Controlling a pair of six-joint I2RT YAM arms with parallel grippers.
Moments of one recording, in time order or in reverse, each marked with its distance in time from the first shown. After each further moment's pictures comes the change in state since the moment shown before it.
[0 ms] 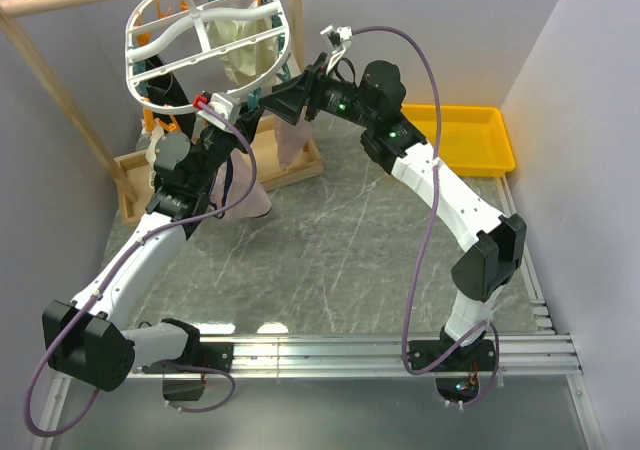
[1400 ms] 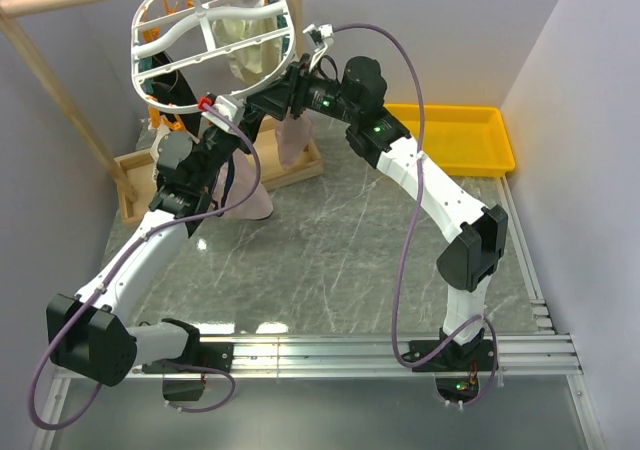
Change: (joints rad) left arm 0.008 0.027 -0.010 0.045 0.049 0.022; right arm 0.037 0.117 0.142 -0.054 0.016 0.017
